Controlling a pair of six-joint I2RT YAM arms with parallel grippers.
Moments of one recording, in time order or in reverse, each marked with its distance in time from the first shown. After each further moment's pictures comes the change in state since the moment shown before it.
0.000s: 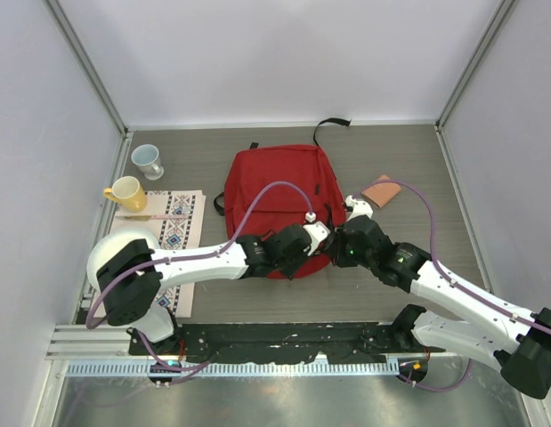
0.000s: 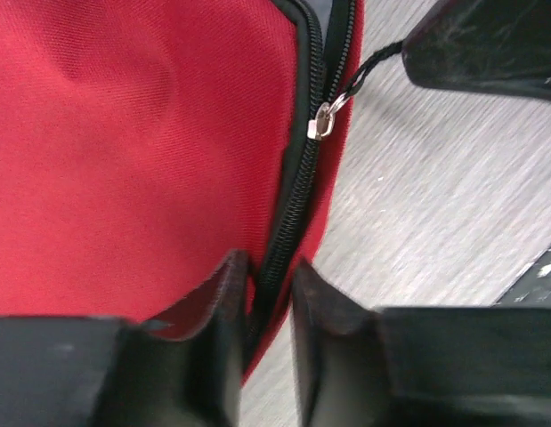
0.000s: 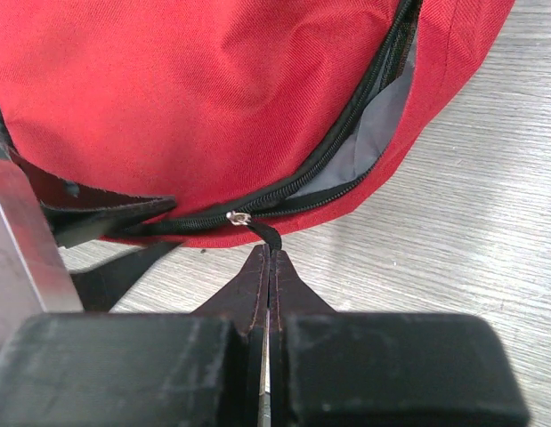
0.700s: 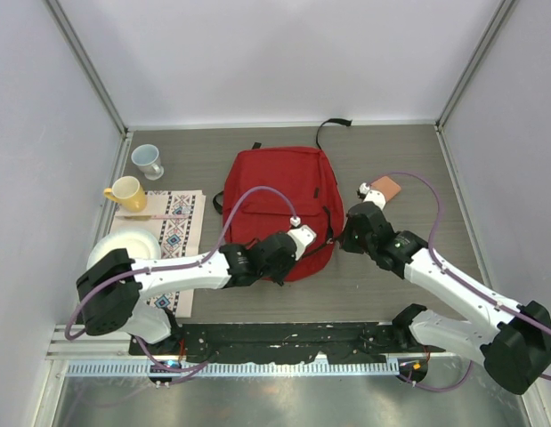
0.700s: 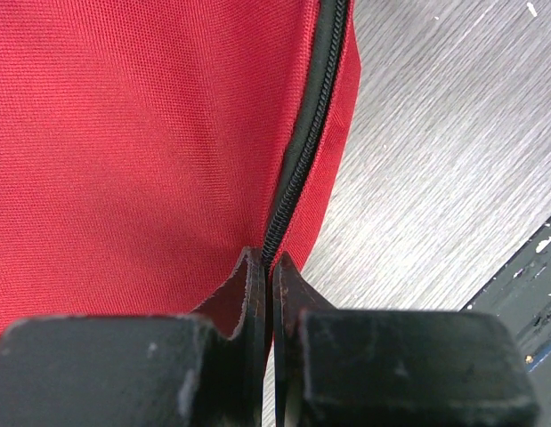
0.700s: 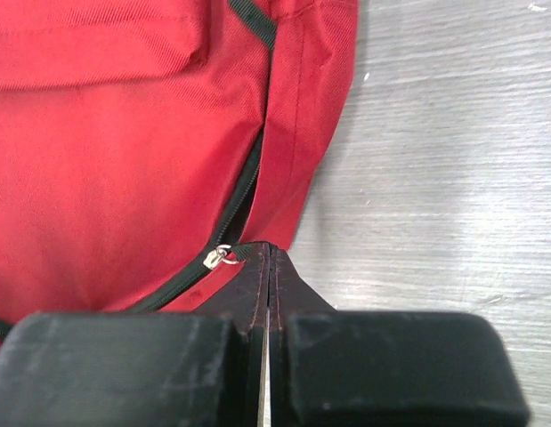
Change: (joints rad) left arm -0.005 -0.124 -0.151 0.060 -0.019 -0.059; right arm -0.149 0.088 0.021 0.023 0.074 0.013
